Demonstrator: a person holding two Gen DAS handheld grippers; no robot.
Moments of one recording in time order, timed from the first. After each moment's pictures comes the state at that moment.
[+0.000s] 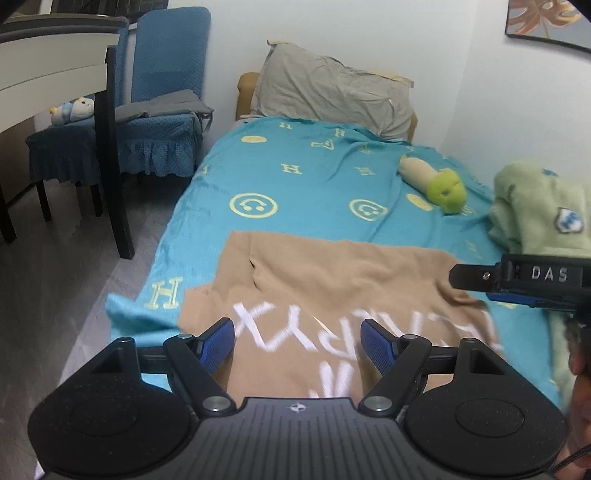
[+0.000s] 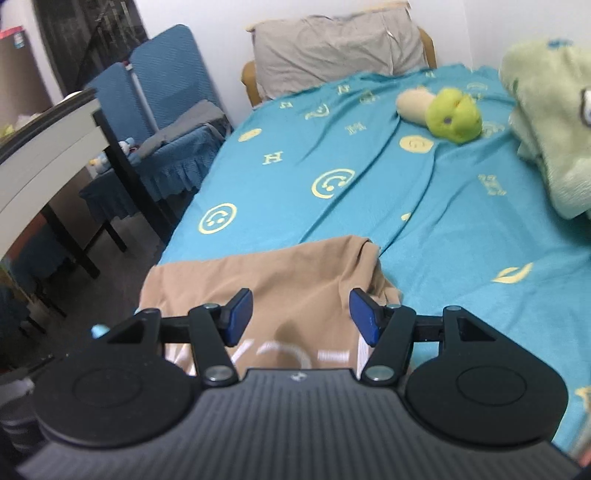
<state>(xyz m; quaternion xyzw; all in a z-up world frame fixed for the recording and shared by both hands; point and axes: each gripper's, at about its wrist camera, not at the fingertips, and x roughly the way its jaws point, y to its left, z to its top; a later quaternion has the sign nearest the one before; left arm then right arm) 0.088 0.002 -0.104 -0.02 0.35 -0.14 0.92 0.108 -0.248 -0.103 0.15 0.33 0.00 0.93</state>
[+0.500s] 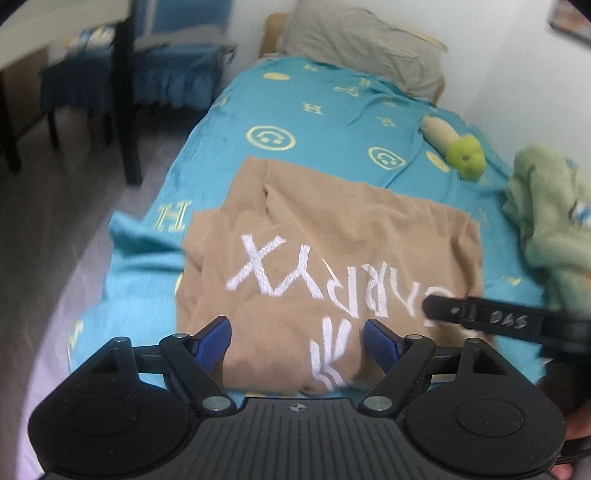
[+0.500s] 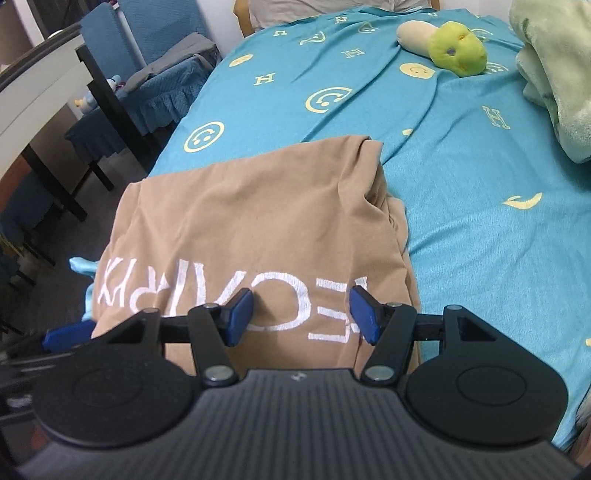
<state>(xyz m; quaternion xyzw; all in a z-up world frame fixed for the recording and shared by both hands) 0.084 0.012 -0.113 -0.09 0.45 -0.10 0.88 0.120 -0.240 -0.142 0.15 0.43 0.01 0.89</state>
